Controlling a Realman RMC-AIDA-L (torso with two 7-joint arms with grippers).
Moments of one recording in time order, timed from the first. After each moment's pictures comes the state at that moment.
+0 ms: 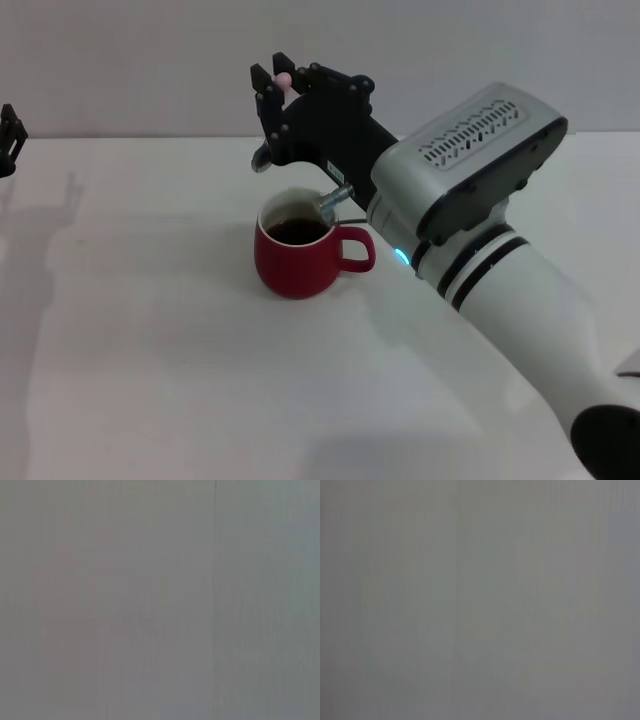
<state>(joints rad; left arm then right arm) -0.48 -2.06 -1.61 -0.23 2.76 0.92 -0.09 0.49 2.09 0.77 1.09 -2.24 -0.52 -0.42</state>
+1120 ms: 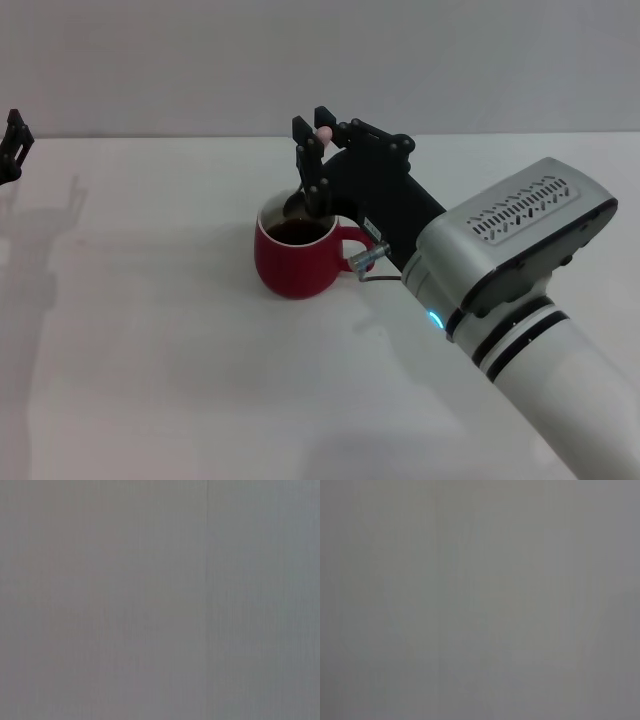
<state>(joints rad) -0.48 -2.06 -1.60 -0.22 2.77 0.92 -0.09 0.31 2.08 0.72 1.17 -2.24 -0.55 -0.47</state>
